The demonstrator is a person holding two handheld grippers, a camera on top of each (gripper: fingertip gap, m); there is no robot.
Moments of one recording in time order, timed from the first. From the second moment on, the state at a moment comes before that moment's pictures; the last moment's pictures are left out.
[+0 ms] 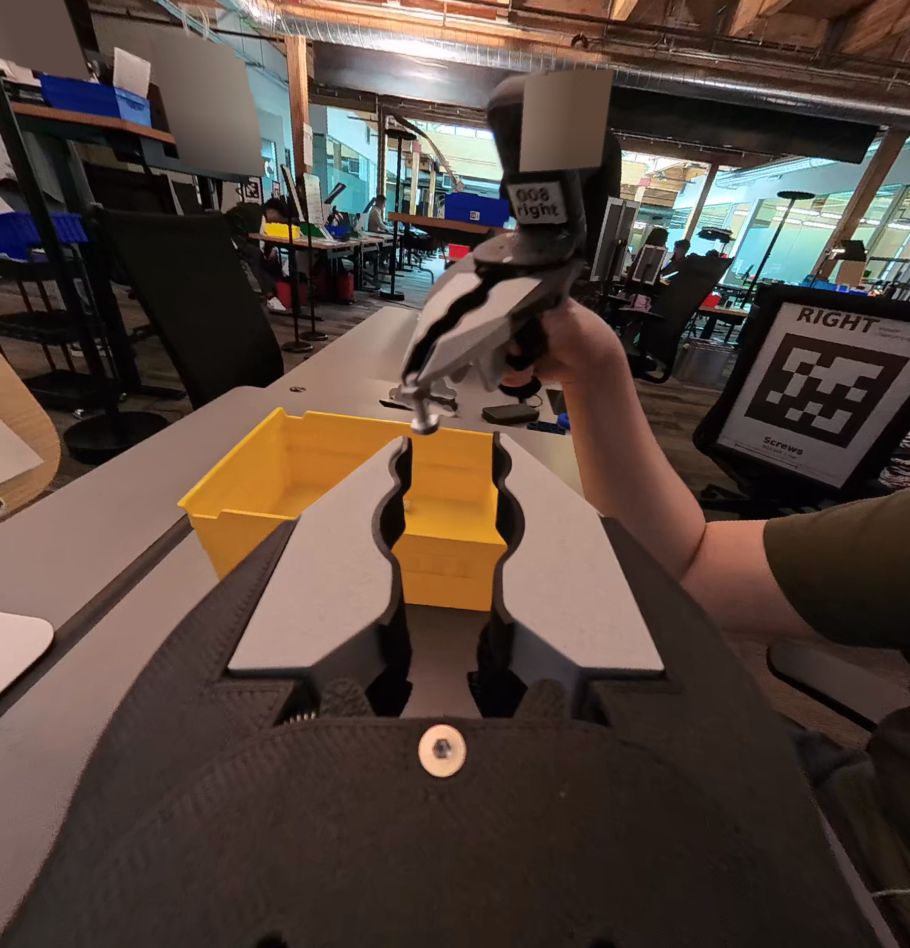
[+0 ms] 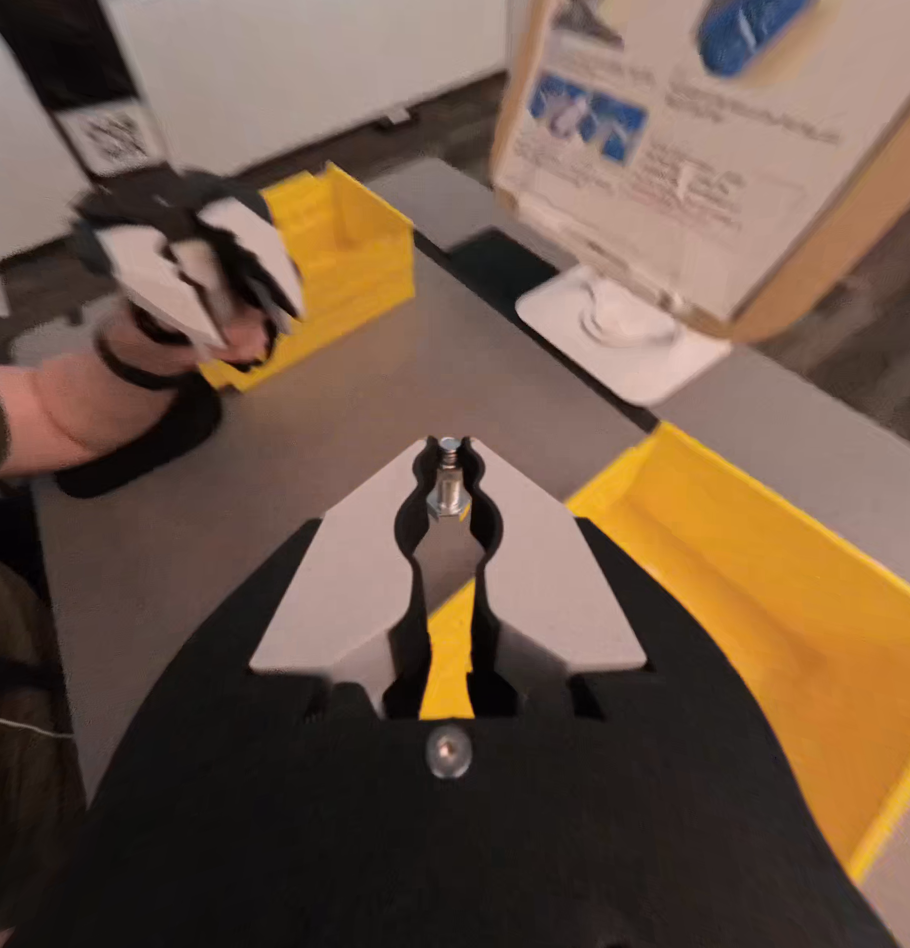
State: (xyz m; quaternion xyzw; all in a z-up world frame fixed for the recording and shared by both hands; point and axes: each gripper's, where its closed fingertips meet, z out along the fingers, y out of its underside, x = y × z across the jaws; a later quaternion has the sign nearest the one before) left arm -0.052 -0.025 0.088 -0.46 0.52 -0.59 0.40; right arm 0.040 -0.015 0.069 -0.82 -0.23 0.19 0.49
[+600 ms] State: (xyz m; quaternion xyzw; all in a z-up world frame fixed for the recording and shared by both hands) left arm -0.052 -0.031 0.079 -0.47 0.56 -0.57 0.38; right arm 0.198 -0.041 -0.151 -1.00 0.00 -0.01 0.04
